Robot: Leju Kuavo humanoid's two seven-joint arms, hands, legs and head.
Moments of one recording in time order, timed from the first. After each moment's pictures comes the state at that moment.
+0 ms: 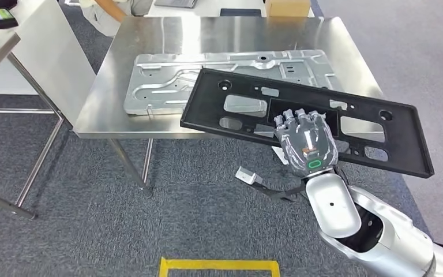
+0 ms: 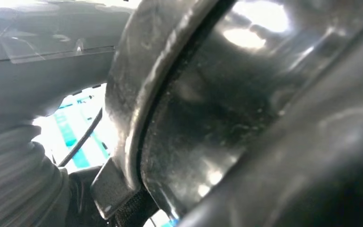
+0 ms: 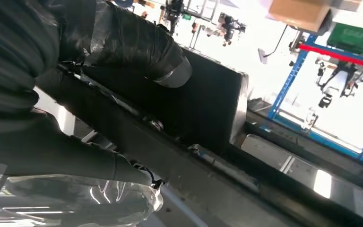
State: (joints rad) left arm -0.08 -0.22 0.53 -0.17 -1.42 -0.13 0.33; right arm -0.67 -0.48 0.87 -1.89 1.29 0.36 0.58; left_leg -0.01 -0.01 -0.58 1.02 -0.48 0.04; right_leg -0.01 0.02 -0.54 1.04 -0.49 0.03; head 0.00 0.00
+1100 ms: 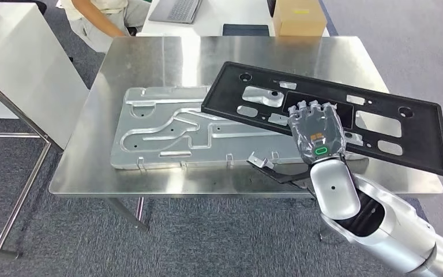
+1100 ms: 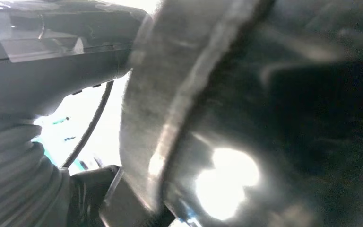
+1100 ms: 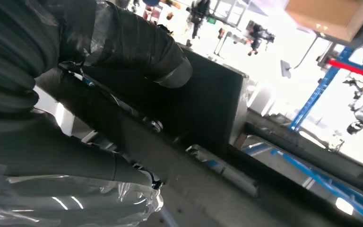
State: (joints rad) left arm -0.07 -0.17 0.52 -0.17 -1.42 -0.15 0.15; right arm -0.72 -0.49 0.85 -1.79 1.29 0.41 0.60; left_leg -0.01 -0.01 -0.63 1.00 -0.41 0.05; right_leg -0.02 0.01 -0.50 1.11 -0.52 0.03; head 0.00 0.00
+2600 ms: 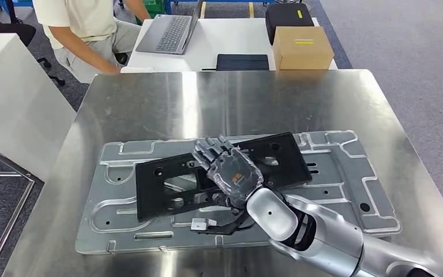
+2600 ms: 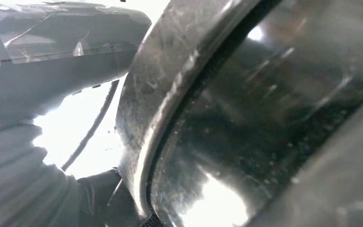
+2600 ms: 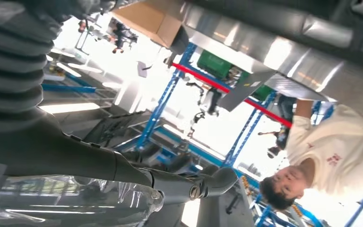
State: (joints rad) left arm -0.10 -0.21 0.48 -0.17 -1.42 -0.14 0.38; right arm -0.72 -0.23 1.10 -1.57 1.21 0.22 0.28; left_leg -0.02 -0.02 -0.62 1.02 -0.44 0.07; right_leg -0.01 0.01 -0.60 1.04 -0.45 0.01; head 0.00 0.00
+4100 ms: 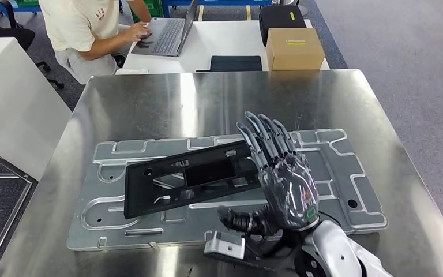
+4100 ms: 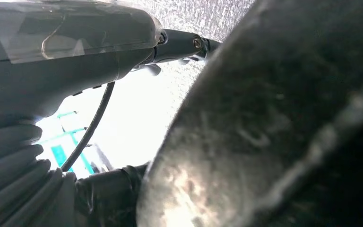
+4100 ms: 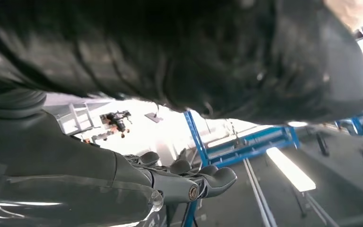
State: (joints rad) left arm -0.07 -0.15 0.51 -0.17 -1.38 -0.17 0.19; right arm -0.38 -0.30 0.82 -2.05 1.02 -0.20 0.43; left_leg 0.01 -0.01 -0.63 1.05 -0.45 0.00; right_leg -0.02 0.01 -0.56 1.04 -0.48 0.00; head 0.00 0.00
